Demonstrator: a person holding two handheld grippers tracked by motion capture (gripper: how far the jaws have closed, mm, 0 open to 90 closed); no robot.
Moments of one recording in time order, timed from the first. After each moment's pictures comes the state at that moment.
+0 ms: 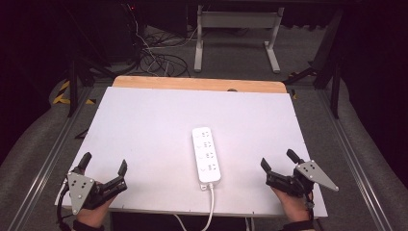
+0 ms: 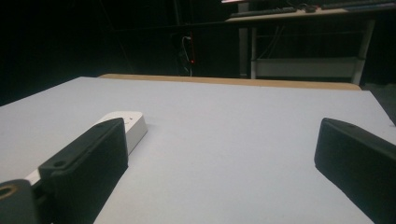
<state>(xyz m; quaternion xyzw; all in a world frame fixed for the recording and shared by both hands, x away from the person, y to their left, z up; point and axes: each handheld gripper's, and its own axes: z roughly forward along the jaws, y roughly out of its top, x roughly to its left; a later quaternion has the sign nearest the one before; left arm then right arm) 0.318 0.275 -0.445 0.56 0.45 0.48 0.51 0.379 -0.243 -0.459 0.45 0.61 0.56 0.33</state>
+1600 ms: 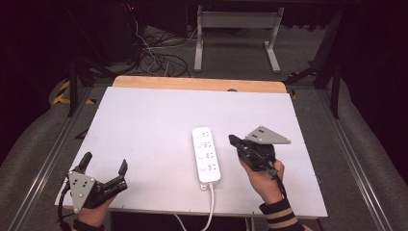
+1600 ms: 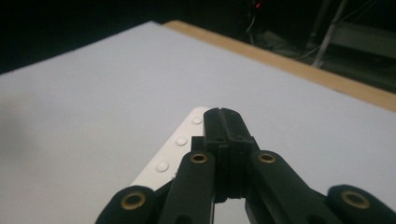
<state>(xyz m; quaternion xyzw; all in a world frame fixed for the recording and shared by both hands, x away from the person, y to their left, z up) 0.320 0.276 -0.446 0.56 0.45 0.48 0.50 0.417 -0.129 -0.376 0.36 0.77 0.47 0.23</state>
